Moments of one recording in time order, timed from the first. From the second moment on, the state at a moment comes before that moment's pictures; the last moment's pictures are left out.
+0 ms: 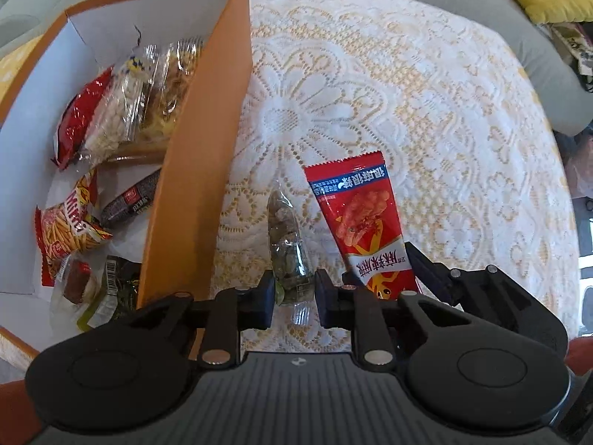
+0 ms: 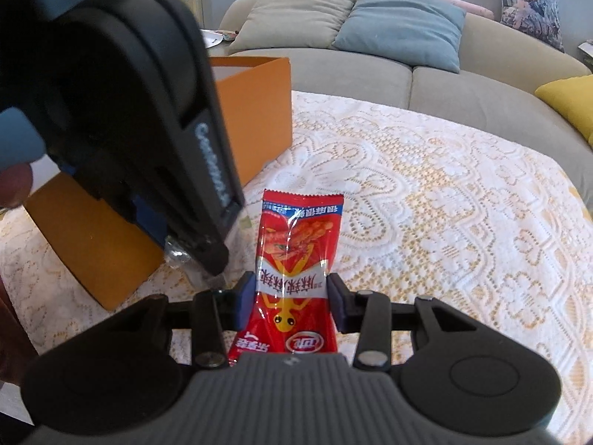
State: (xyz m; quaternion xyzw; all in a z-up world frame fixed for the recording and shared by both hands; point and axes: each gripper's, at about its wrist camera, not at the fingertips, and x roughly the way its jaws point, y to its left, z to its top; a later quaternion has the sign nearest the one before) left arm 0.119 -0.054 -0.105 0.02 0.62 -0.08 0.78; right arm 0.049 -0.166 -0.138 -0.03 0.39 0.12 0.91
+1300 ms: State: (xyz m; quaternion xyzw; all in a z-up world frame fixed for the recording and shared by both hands) left arm 0.123 0.070 0.022 -0.01 0.51 -0.07 0.86; right arm 0.083 -0.122 0.003 0.11 0.37 0.20 0.90
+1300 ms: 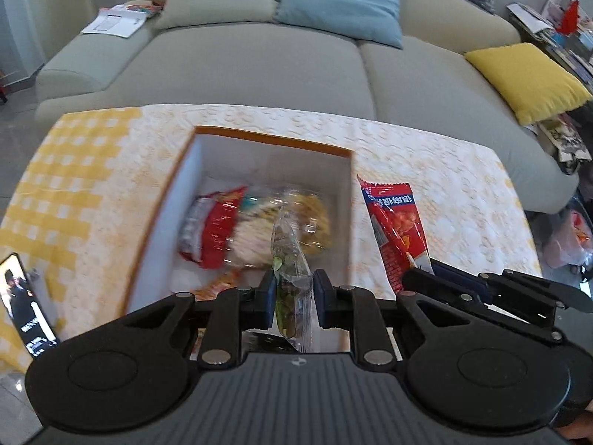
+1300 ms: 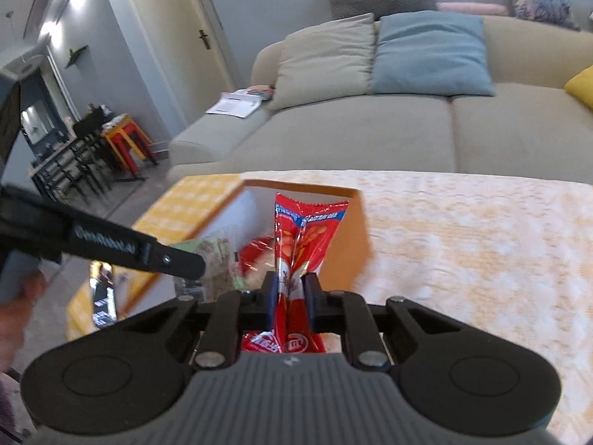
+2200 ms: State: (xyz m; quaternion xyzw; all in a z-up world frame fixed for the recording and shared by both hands) left arm 0.183 0.093 -0.072 0.00 0.62 -0.07 0.78; right arm 0.174 -0.044 -0.071 0.08 0.59 0.22 0.77
